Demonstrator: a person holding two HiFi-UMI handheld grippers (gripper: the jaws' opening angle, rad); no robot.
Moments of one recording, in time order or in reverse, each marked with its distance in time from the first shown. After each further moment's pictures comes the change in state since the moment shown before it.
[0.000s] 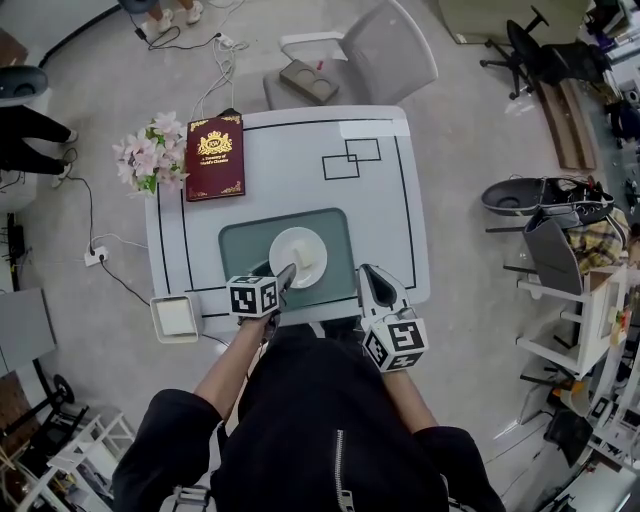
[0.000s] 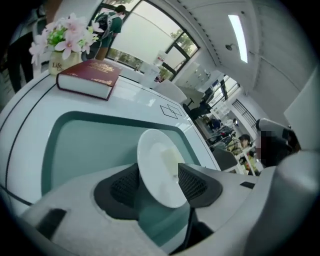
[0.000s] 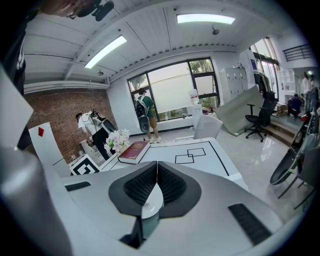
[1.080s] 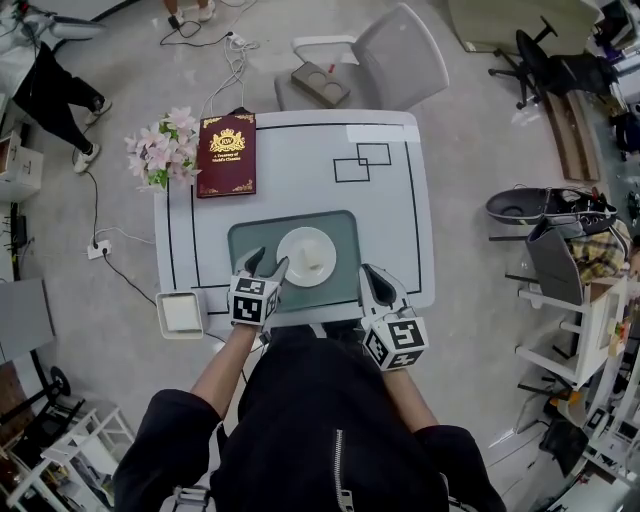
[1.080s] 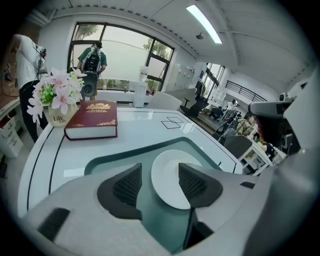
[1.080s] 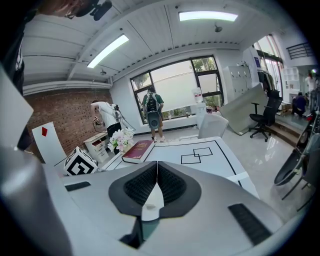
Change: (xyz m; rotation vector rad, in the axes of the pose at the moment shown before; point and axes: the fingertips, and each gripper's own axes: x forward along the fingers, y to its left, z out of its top) left arm -0.036 0.019 0.036 0.314 -0.125 0.144; right arm 0.012 0.018 -0.001 -0.009 0.011 0.040
